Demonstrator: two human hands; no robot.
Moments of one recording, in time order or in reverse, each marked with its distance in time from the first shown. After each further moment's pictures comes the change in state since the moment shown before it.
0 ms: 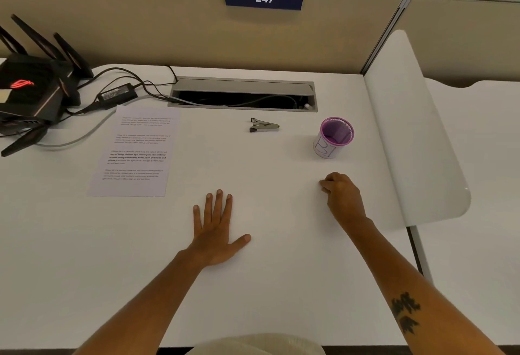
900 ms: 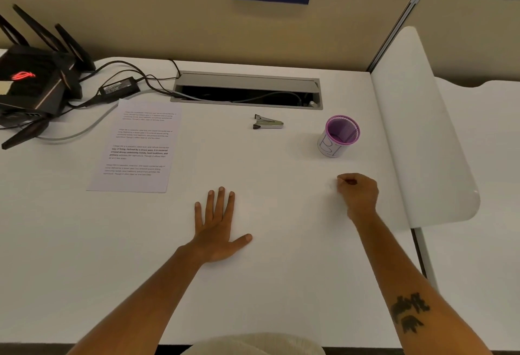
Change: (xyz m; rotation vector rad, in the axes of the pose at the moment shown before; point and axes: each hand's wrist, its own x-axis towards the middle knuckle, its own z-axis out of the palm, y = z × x) left_hand 0.002 -0.001 -0.004 -0.016 -0.053 0.007; right_hand 0.016 0.006 -0.004 0.689 0.211 0.738
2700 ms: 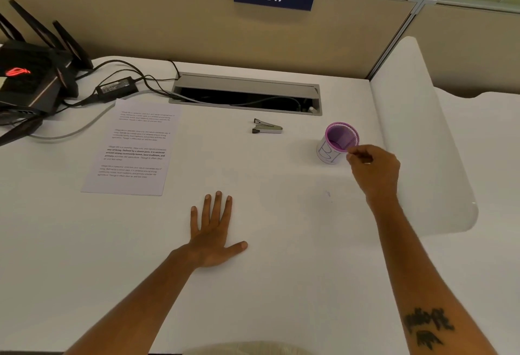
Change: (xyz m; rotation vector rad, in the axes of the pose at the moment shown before) left_hand -0.002 0.001 -0.009 -0.017 -0.090 0.007; right_hand 0.013 -0.071 -0.036 -0.088 0.059 -0.462
